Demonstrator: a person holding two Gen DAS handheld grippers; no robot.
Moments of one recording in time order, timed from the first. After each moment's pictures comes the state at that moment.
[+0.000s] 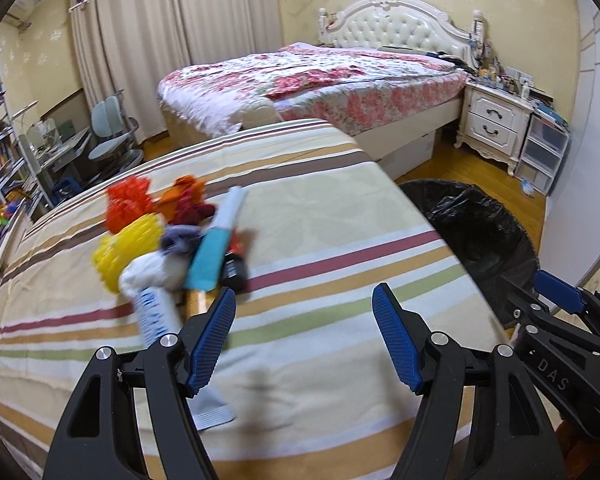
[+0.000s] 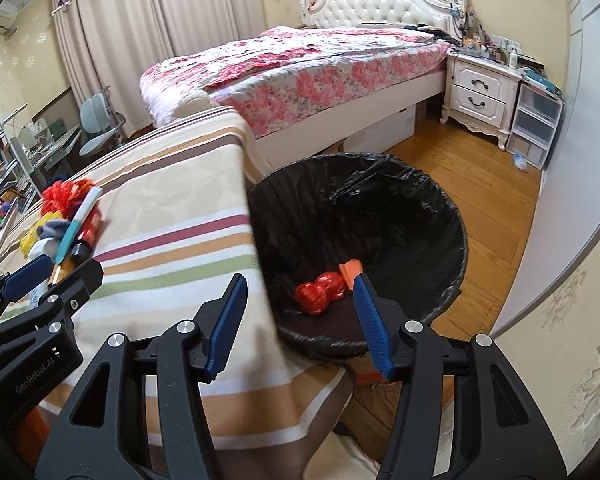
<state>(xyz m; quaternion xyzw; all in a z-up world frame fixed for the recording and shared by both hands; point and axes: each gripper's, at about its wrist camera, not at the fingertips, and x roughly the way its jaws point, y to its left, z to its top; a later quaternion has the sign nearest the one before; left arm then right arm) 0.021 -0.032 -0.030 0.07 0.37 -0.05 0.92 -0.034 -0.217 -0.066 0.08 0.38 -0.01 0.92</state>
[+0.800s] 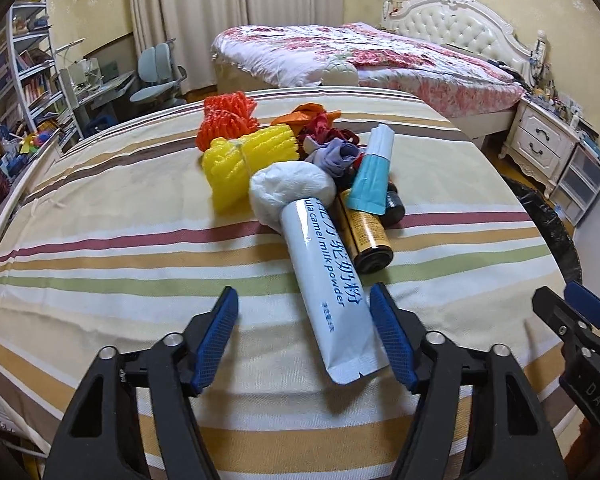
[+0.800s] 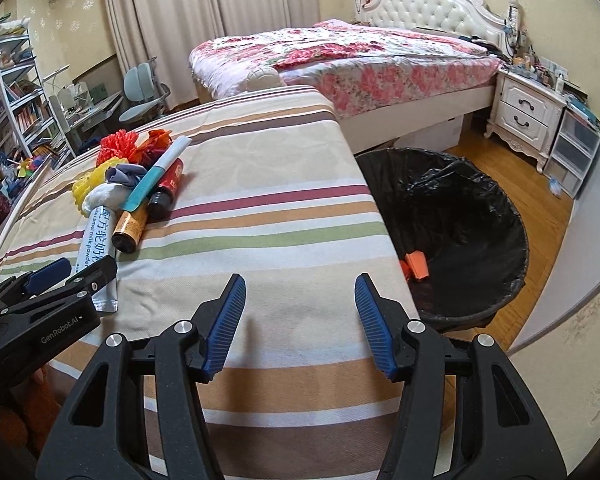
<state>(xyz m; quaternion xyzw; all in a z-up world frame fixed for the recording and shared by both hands) 0.012 0.057 -0.054 0.01 0.41 0.01 0.91 -0.047 -0.147 -0.068 0.04 0.39 0.06 0.92</state>
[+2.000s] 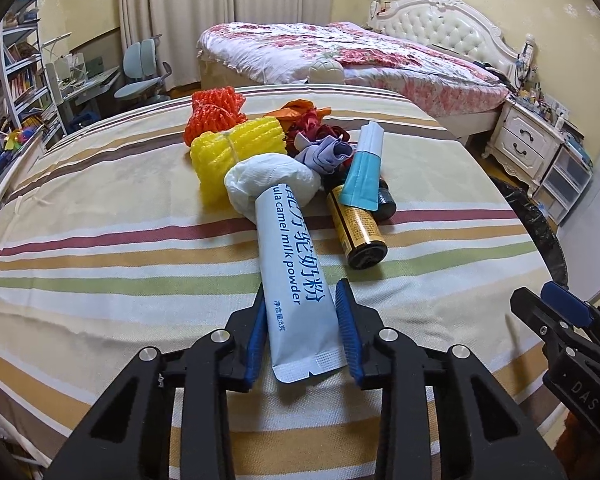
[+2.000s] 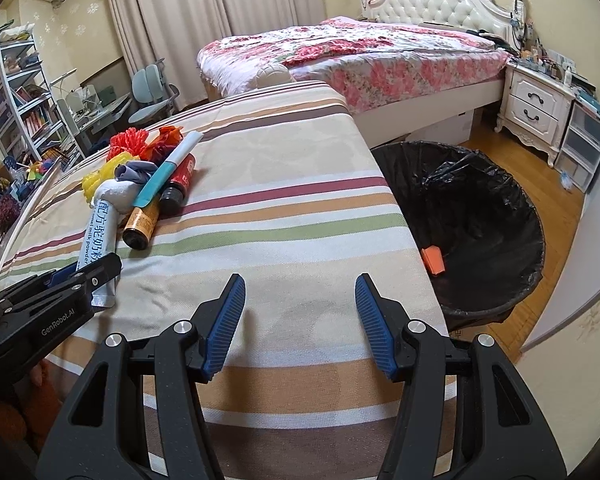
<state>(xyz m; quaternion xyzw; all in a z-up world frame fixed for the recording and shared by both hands) 0.009 0.068 -0.055 -0.01 0.42 -0.02 0.91 -0.048 -0.142 -0.073 0.06 0.39 0.08 0.91</state>
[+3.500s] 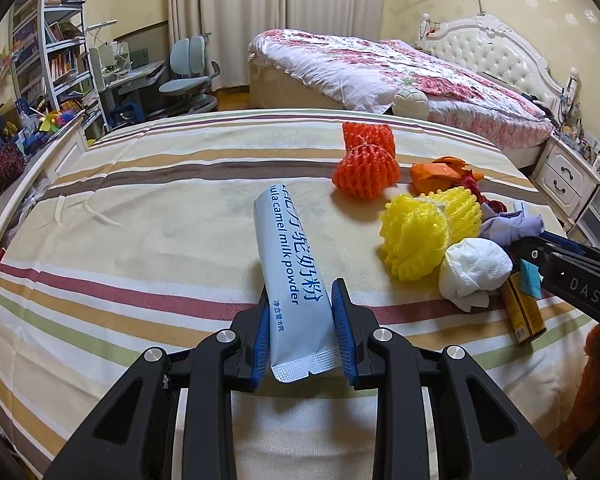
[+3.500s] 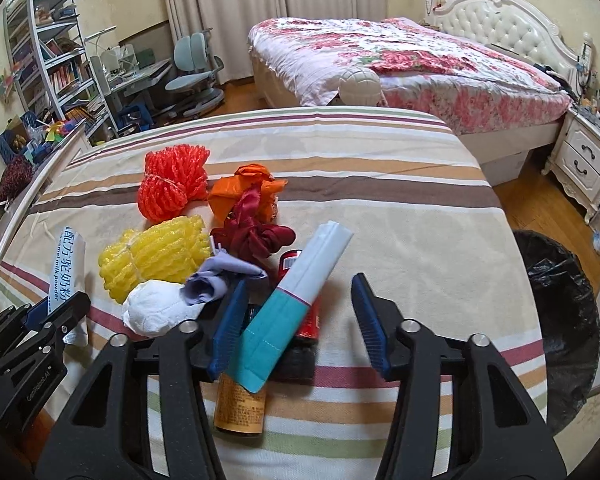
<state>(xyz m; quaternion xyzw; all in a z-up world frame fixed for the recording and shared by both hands) 0.044 0.179 -0.046 -0.03 0.40 0.05 0.92 0.057 -0.026 -0.052 -0.01 0.41 0.15 0.90</state>
